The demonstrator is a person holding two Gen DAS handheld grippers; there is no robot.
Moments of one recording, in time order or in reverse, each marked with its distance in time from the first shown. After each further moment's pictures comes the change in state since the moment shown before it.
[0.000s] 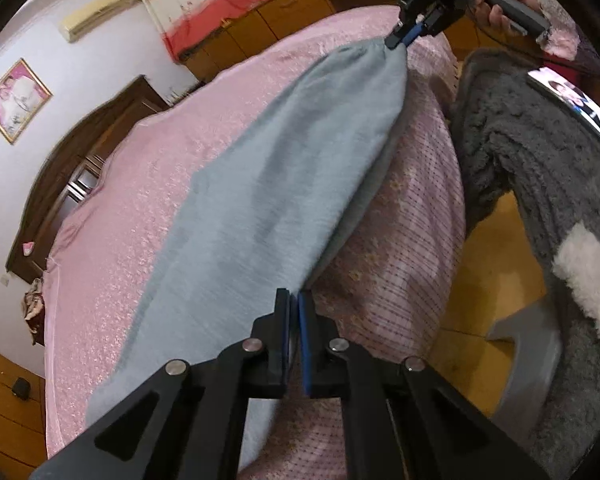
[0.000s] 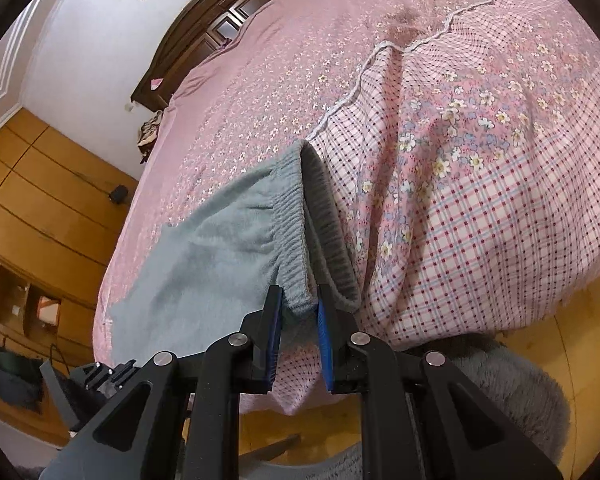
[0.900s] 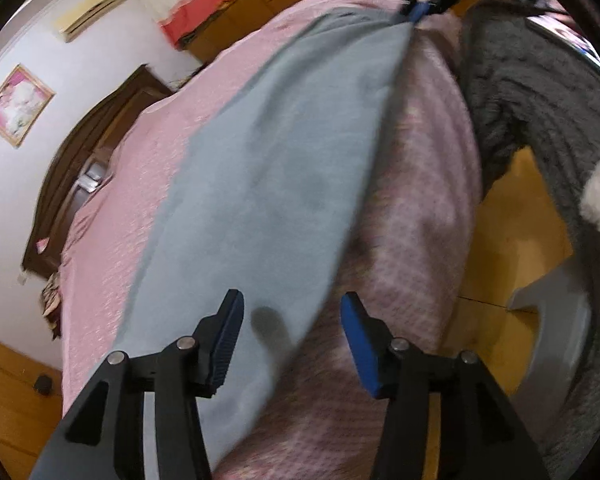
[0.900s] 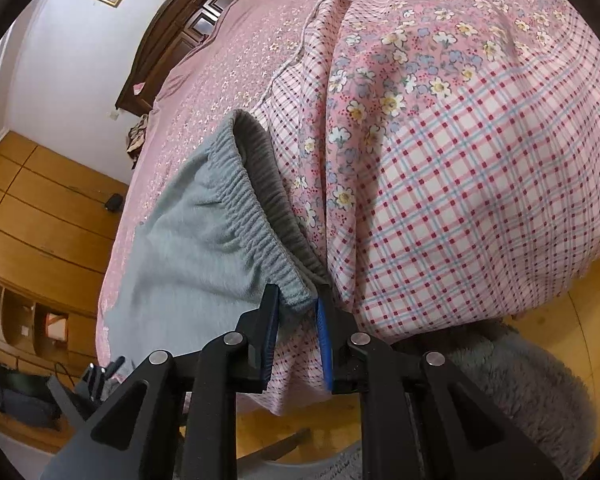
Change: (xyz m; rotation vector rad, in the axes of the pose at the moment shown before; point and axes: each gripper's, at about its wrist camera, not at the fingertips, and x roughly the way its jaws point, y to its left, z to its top) left arm 0.019 -0.010 -0.024 0.016 0.084 0.079; right arm 0.031 -0.058 -0.022 0.096 0.046 0.005
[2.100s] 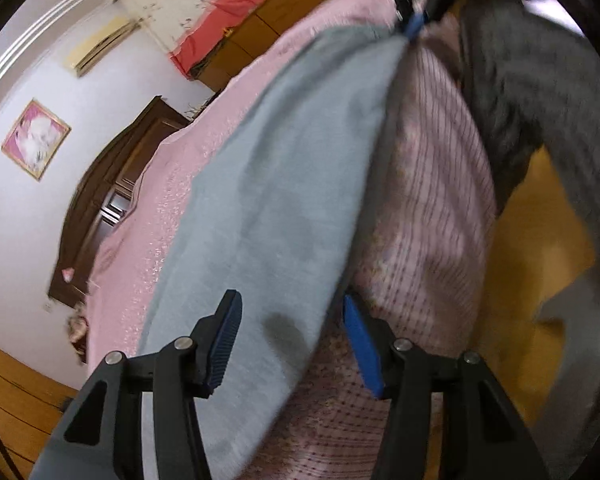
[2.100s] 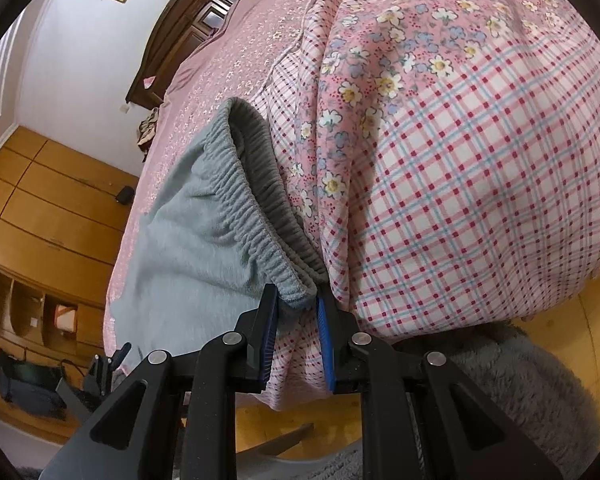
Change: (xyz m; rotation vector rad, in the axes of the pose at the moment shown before) left arm 0.017 -0.029 0.017 0.104 -0.087 0.126; right arm 0.011 -0.004 -0.008 -0.004 0.025 0.054
